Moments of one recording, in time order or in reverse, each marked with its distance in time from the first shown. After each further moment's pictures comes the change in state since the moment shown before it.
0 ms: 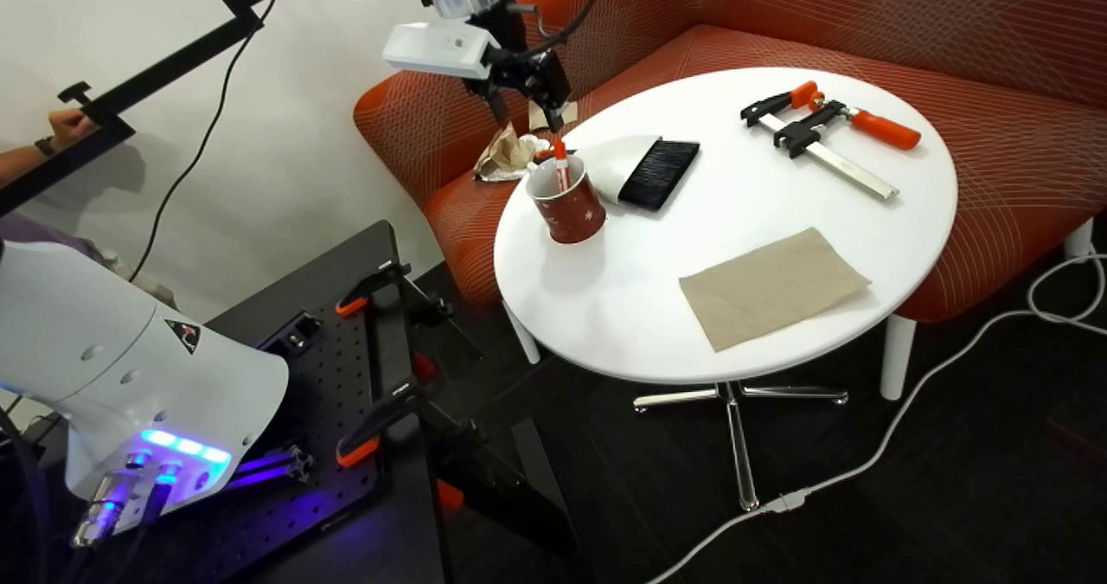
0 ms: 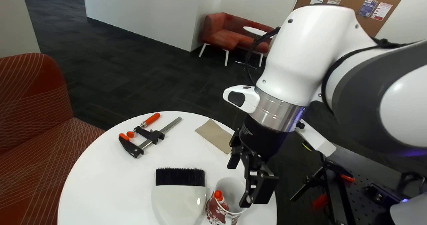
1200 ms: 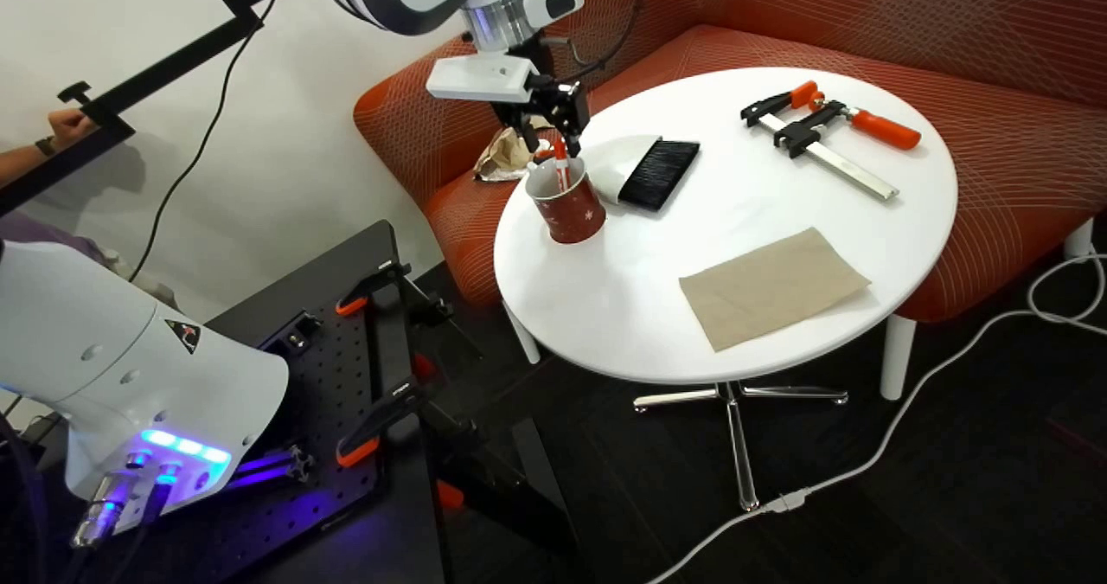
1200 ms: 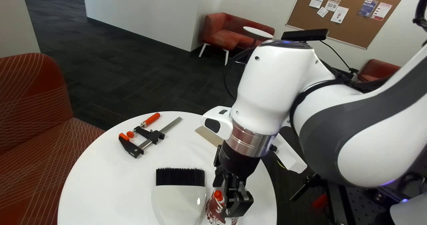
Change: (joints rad) arm 0.001 0.192 0.001 0.116 -0.220 0.045 0.122
